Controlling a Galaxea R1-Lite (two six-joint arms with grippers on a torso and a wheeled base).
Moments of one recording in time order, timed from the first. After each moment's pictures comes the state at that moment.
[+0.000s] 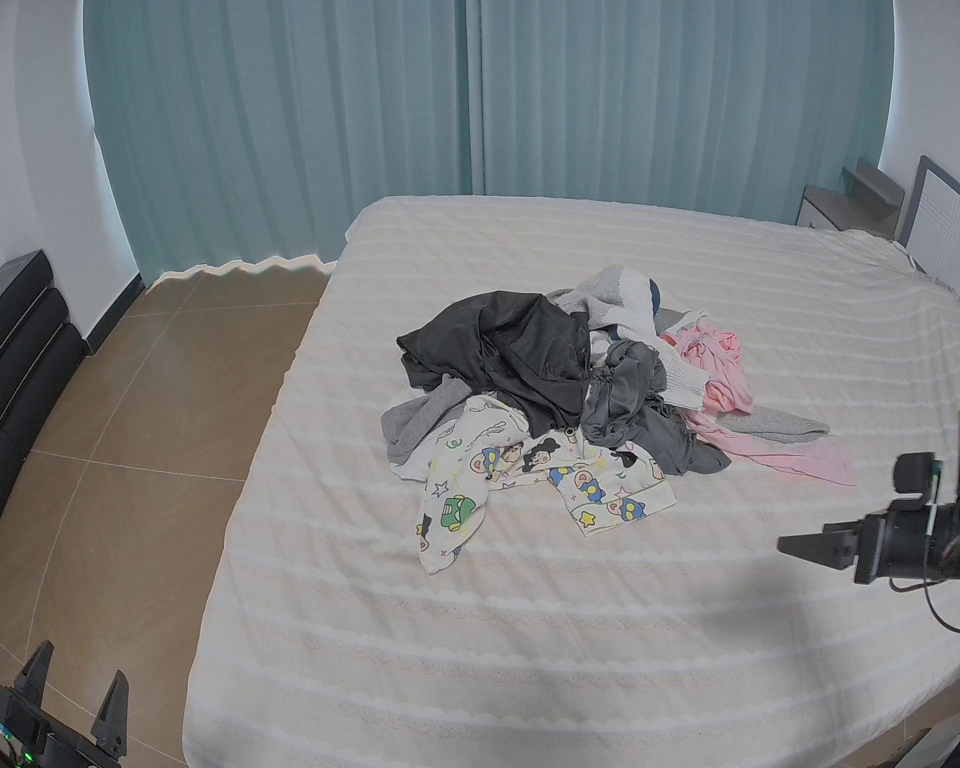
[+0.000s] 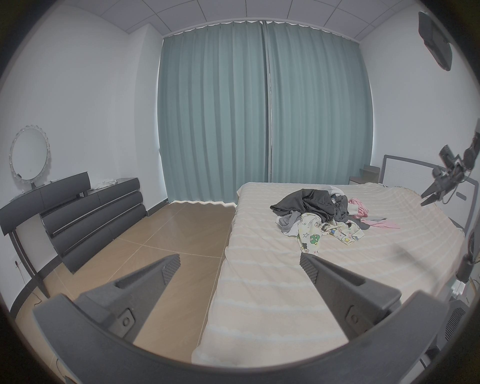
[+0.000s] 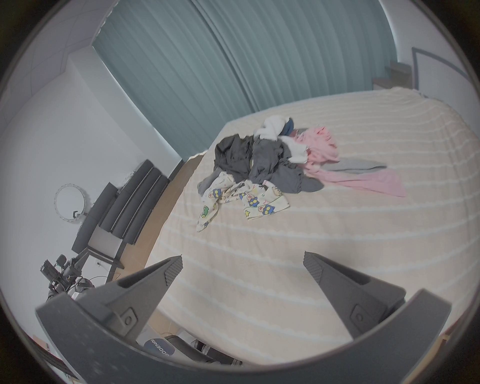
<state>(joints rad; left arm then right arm) 0.13 0.09 -0.02 0.01 -0.06 0.00 0.12 1.22 -0.49 -0.15 0.35 0.18</state>
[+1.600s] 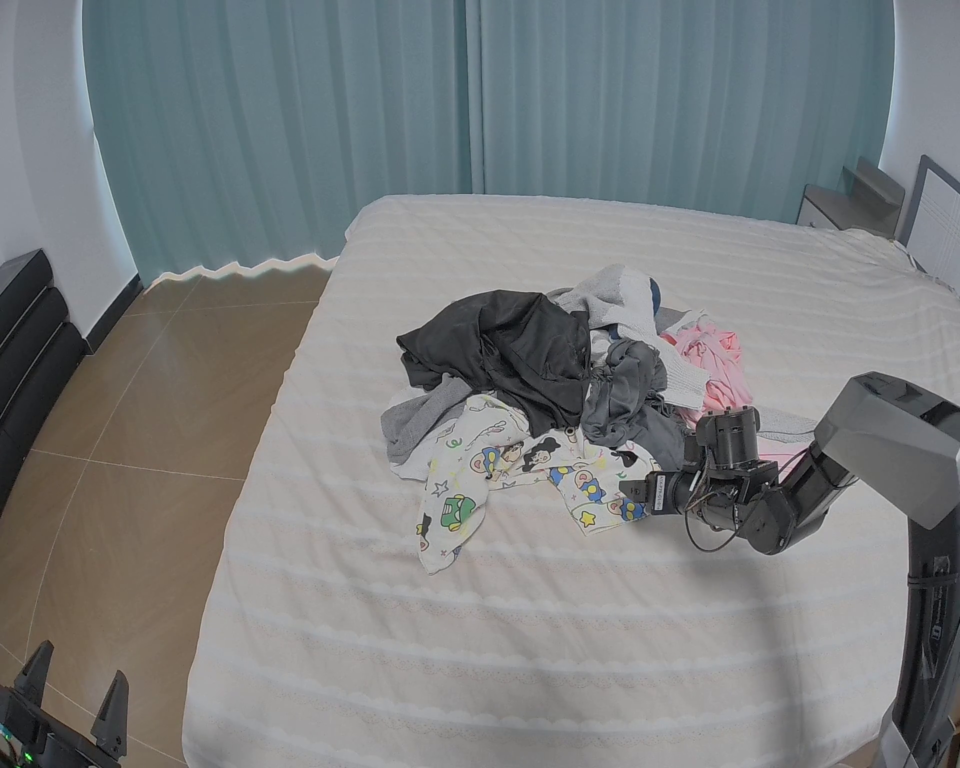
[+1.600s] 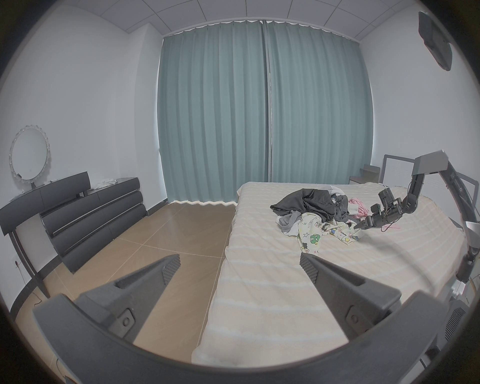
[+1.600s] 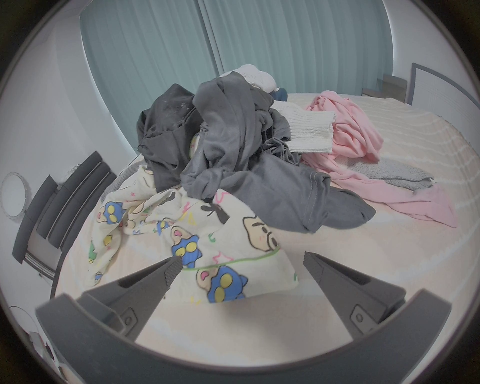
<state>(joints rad) 0.13 0.09 -0.02 0.01 -0.06 0.00 0.28 2.33 -1.04 -0.73 -0.06 0.21</state>
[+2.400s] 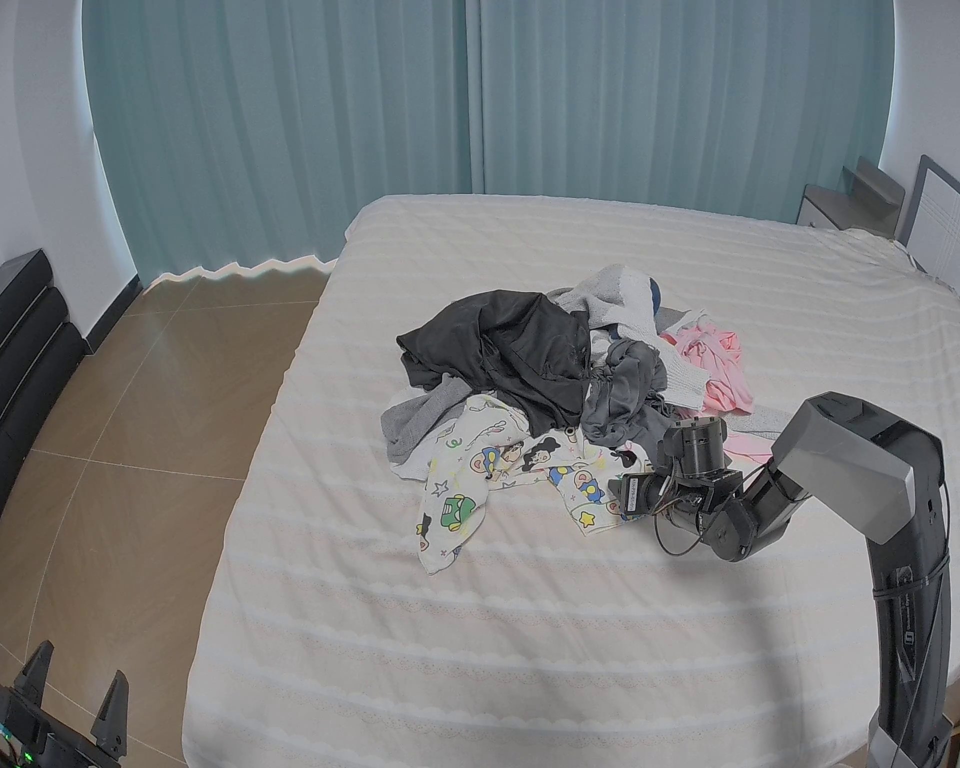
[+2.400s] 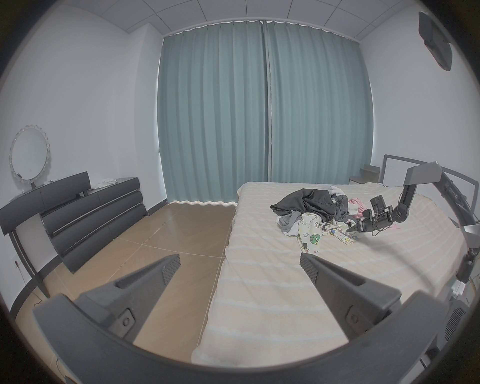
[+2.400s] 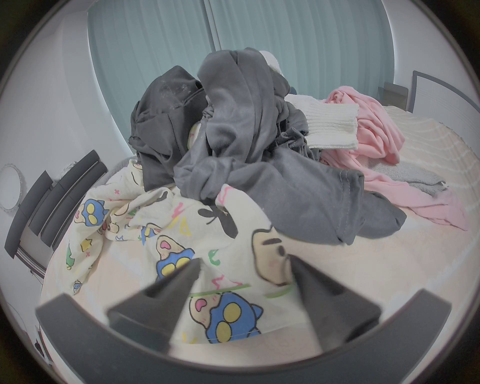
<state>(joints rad) 0.13 0.09 -0.02 0.01 -0.06 0.00 0.32 2.48 -1.19 -0.78 -0.12 0.20</state>
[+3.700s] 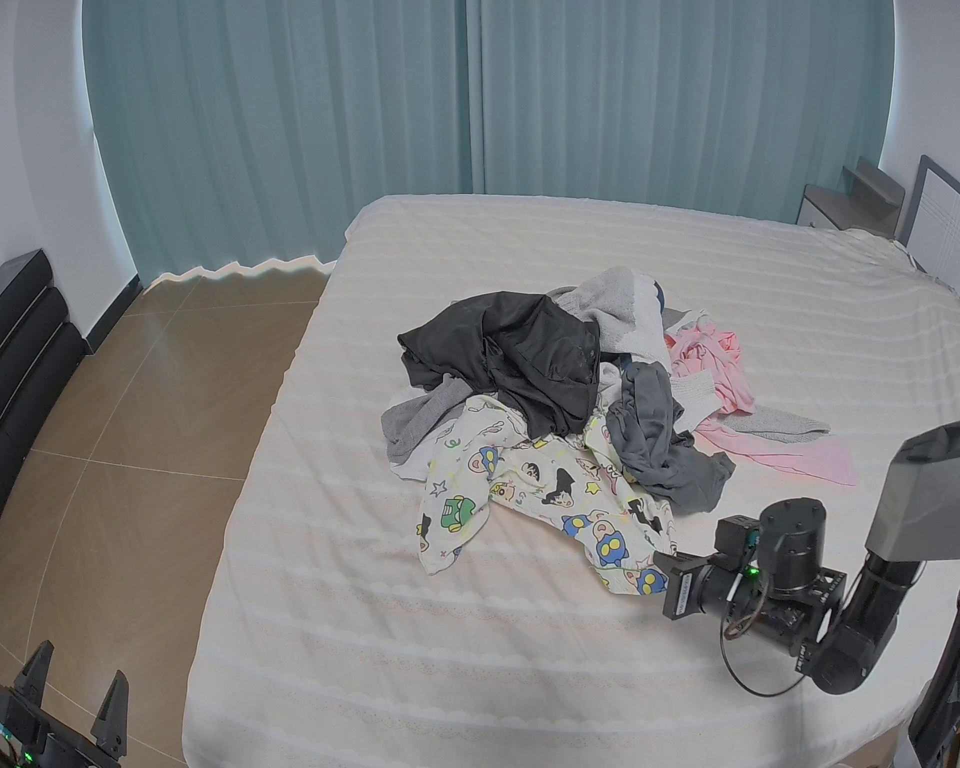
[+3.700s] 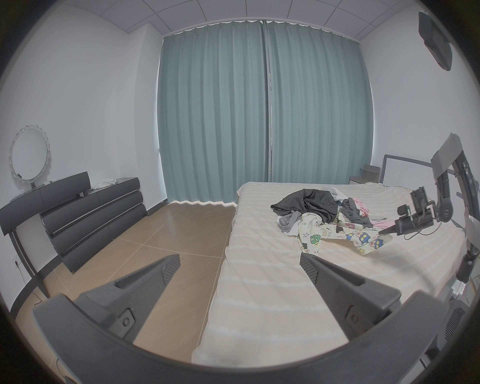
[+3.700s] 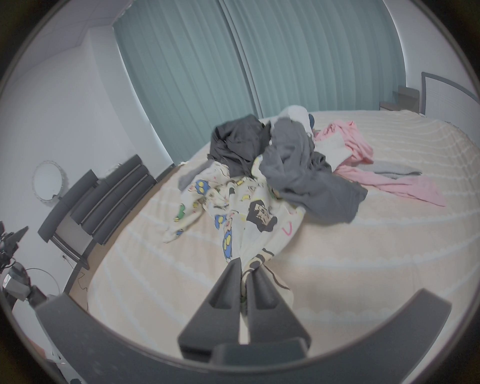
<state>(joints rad) 0.13 0.09 -0.02 0.01 -0.06 0.00 0.50 2.07 -0.28 -1.37 -0.09 0.26</state>
